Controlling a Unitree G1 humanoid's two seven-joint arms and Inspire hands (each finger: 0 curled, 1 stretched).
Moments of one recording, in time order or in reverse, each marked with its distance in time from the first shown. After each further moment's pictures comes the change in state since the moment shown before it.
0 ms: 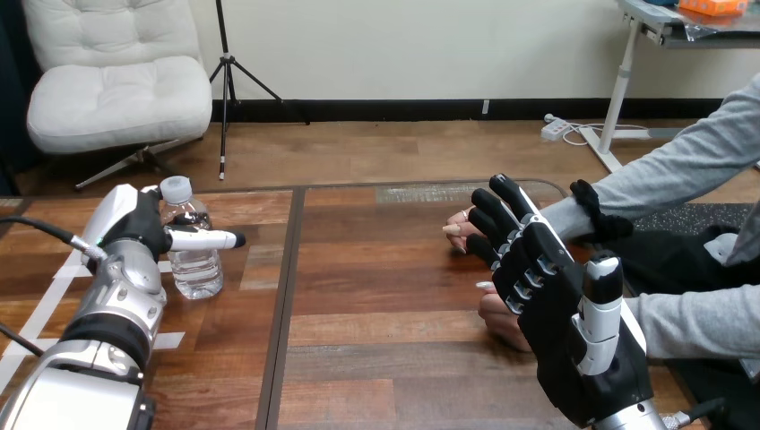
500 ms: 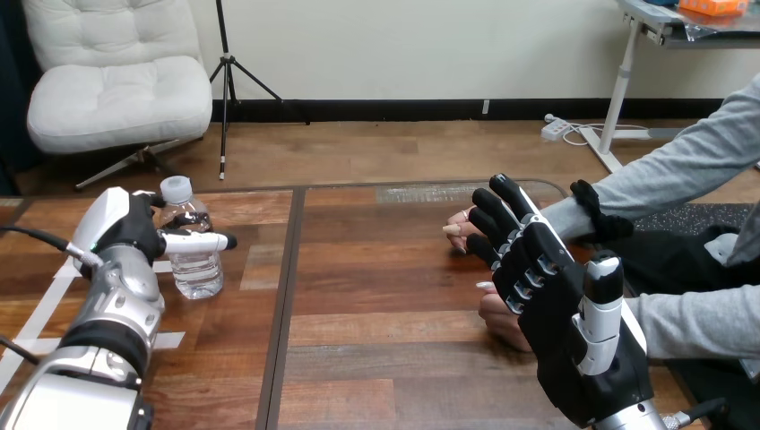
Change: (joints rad) left arm 0.017 0.001 0.006 0.000 0.000 -0.007 0.056; right arm 0.000 -0.001 0.000 0.000 0.001 0.000 0.001
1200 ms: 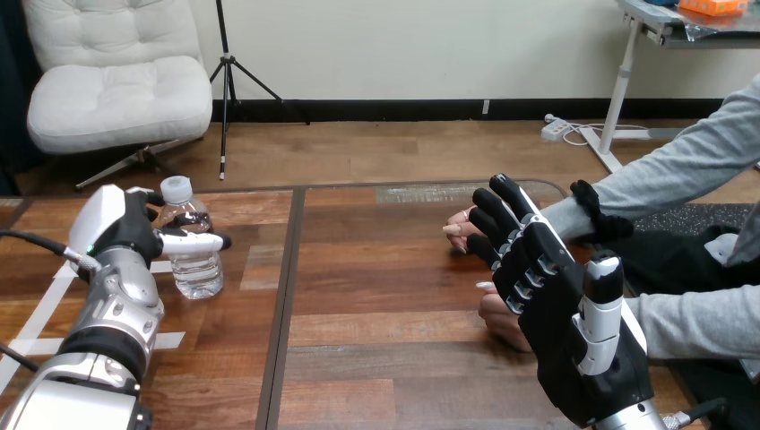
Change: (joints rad) left arm 0.017 0.000 0.009 0.000 0.002 -0.037 0.044; right arm 0.000 0.000 0.000 0.000 0.000 0.000 -0.001
